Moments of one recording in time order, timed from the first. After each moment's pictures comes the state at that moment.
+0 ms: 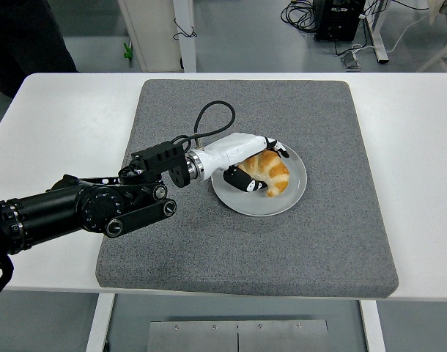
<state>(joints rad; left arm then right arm) -1.08 0.12 -0.02 -0.96 1.25 0.22 -0.17 -0.09 0.00 -0.01 0.10 -0.11 0.02 0.41</state>
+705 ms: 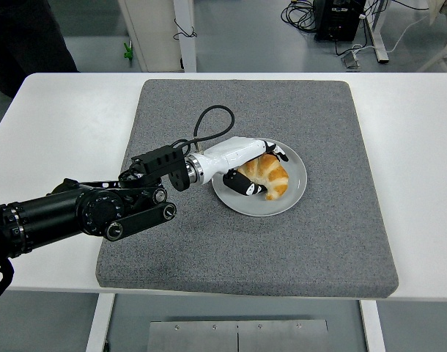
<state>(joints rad) -1.06 0.12 -0.02 -0.96 1.25 0.22 -0.17 -0.09 0.00 -0.01 0.10 -0.11 0.02 0.41</state>
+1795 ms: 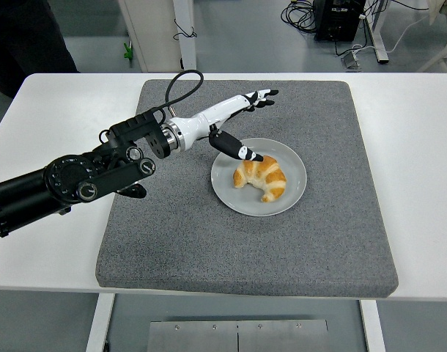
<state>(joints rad) -1.09 0.22 -0.20 -0.99 0.90 0.08 -0.24 -0.09 0.00 -0.01 0.10 -0.11 0.02 0.41</state>
